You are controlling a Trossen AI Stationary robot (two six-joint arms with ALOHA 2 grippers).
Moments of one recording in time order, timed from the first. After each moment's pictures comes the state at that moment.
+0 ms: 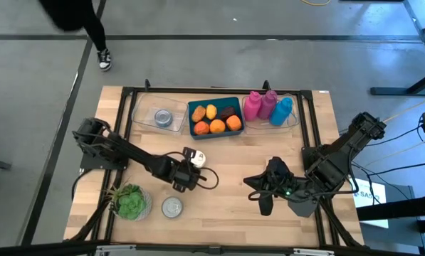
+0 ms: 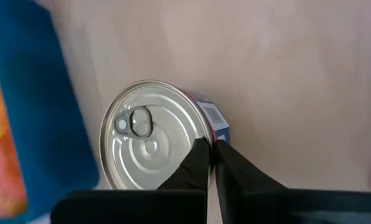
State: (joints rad) left arm -0.31 1.67 0.97 -0.48 -0.44 0.09; right arm 0.77 1.45 1.46 -0.67 0.82 1.09
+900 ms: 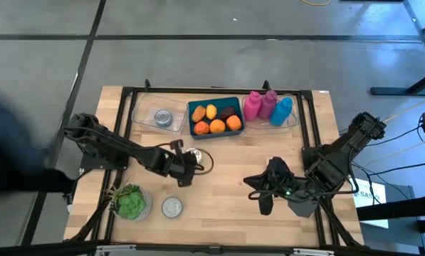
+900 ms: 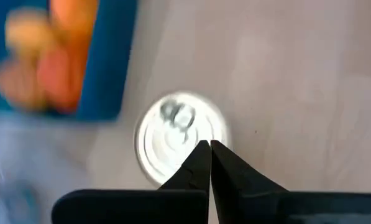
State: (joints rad) left arm -0.29 1.52 1.06 -0.65 -0.48 -0.41; right arm 0.77 1.45 1.46 -0.67 0.83 1.11
